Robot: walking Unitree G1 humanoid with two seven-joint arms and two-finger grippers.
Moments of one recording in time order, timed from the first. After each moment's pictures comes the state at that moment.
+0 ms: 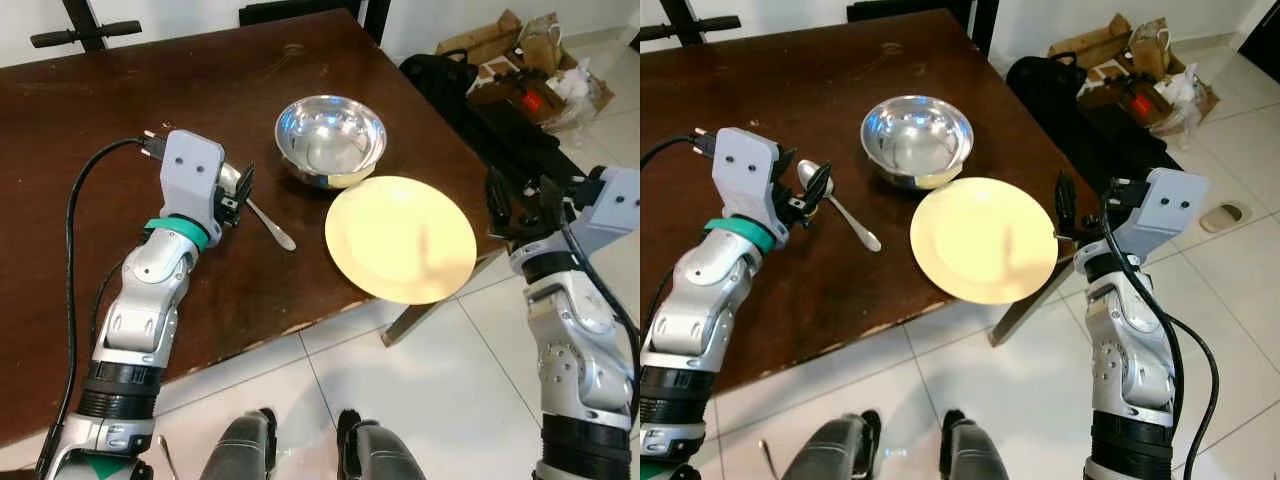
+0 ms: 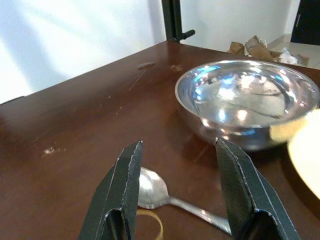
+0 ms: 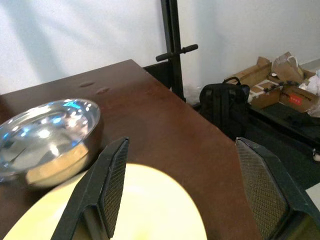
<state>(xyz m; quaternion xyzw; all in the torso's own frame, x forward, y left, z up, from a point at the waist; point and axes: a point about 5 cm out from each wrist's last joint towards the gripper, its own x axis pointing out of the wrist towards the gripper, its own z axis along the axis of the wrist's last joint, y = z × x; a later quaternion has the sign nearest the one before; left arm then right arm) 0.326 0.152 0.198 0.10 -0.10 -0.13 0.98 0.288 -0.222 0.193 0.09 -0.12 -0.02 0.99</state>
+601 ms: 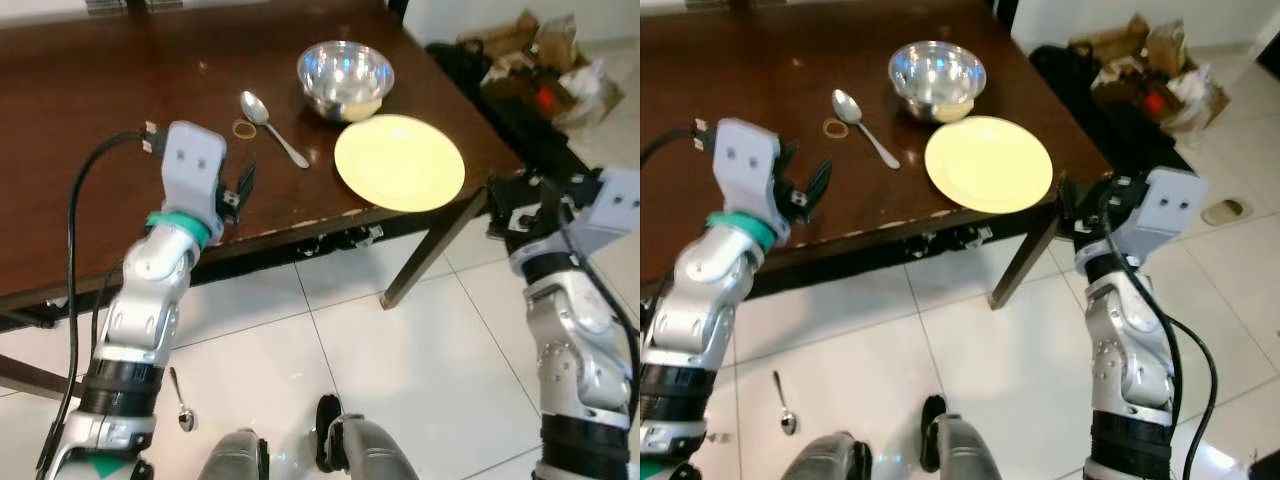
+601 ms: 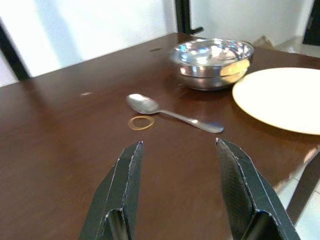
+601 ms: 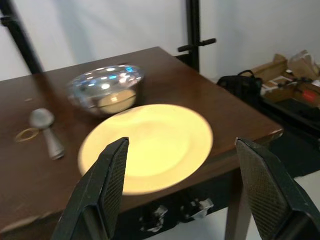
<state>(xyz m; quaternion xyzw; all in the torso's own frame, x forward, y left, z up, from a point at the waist) 0.327 0.156 0.196 0.10 -0.10 -0.12 0.98 0.290 -0.221 0.188 0.09 -0.11 -0.02 0.99</state>
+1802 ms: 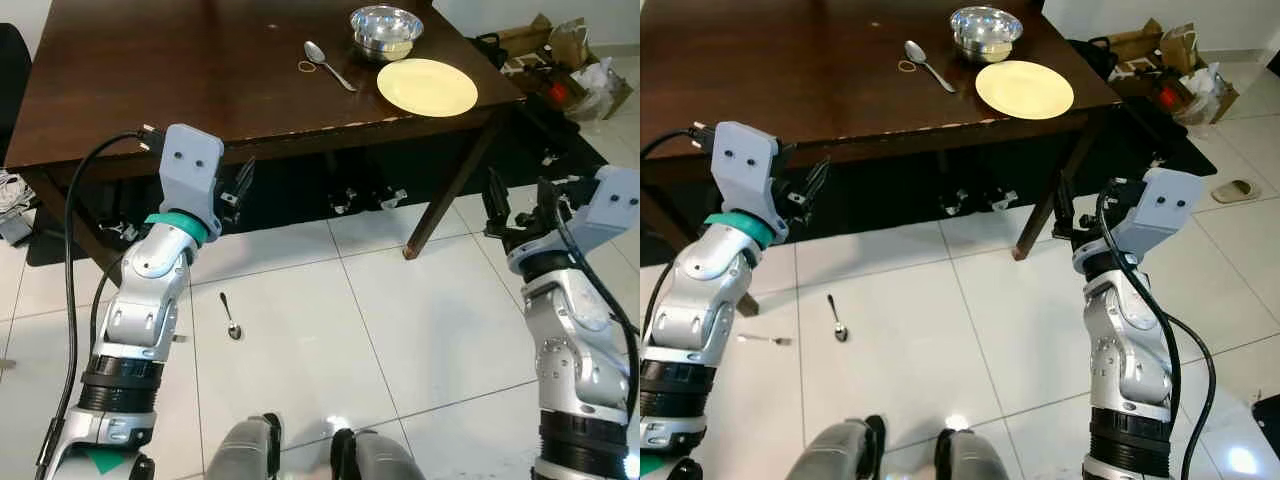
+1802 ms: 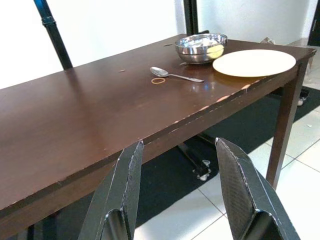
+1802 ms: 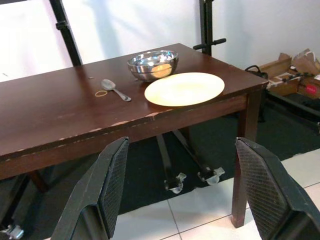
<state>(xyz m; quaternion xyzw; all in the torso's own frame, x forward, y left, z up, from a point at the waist) 0.329 0.153 0.199 0.10 -0.10 -0.13 0.98 0.291 -0.223 0.189 0.09 -0.11 -0.02 0.99</state>
